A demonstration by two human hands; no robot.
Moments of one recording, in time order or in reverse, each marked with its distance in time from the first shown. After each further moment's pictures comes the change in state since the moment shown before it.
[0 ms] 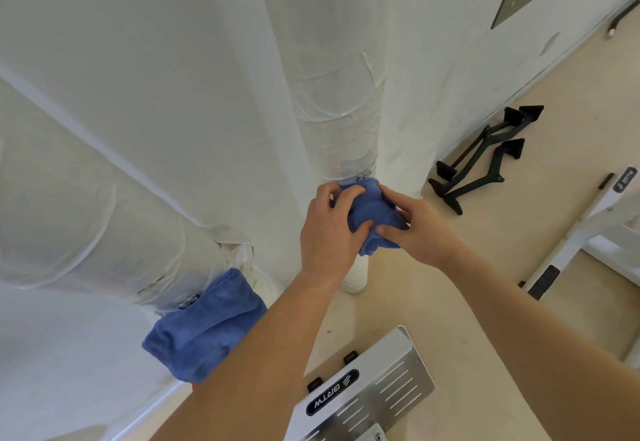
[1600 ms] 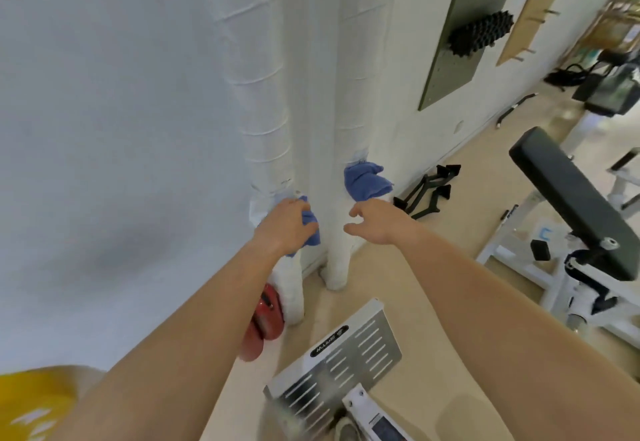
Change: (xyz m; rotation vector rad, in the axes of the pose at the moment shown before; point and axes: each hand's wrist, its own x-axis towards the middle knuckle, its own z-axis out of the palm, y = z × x) left_hand -0.227 0.026 -0.328 0.057 -0.427 -0.021; right_hand -0.285 -0.278 0.114 -0.757 -0.103 0.209
